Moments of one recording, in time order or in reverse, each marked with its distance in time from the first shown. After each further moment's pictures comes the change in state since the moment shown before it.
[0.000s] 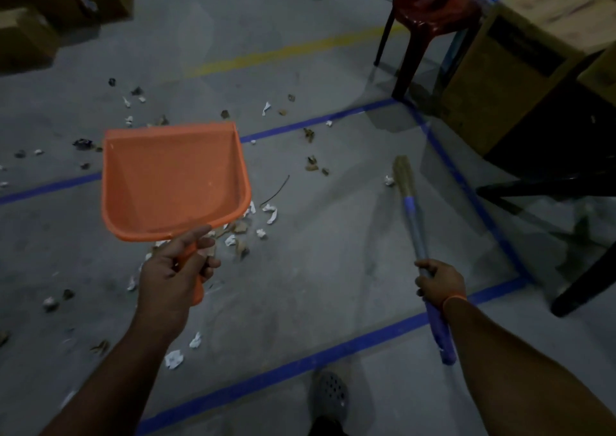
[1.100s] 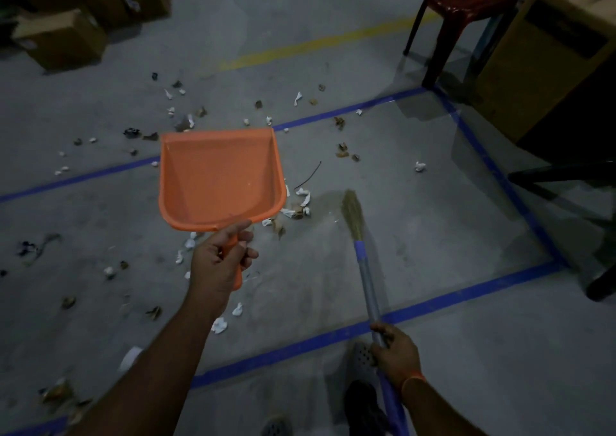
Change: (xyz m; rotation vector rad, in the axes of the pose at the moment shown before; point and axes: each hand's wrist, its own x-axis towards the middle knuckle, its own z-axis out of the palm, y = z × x) left_hand -0.057 -0.015 -0.084 0.001 -0.016 -0.040; right_hand -0.254 0.026 0.166 0.202 -0.217 0.042
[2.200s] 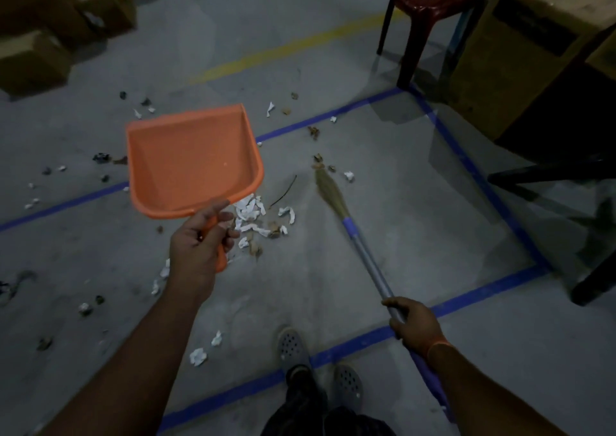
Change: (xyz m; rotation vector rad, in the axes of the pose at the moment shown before) left_hand 0.108 0.056 0.133 -0.062 0.005 0.063; right_hand 0.147 -0.047 -0.158 -0.203 -0.100 -0.167
